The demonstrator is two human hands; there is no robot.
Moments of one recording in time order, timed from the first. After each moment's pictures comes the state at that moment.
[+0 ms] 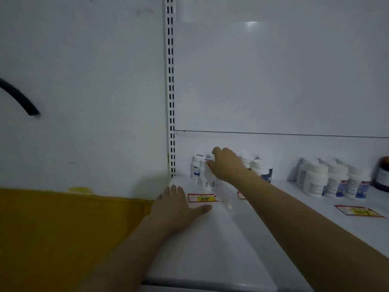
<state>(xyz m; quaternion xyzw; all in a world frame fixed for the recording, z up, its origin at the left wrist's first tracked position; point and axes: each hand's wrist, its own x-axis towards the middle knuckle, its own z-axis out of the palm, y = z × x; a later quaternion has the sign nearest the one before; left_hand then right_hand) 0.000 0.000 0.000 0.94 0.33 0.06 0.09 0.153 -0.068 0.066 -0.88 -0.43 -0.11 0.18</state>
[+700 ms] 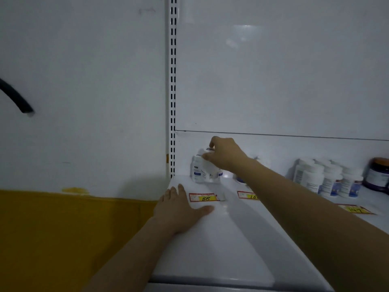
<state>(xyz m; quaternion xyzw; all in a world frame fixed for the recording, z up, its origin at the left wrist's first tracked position) -0.005 -0.001 -0.002 0.93 0.33 0.07 0.17 0.122 -0.076 0.103 -0.86 -0.44 -0.09 0.24</state>
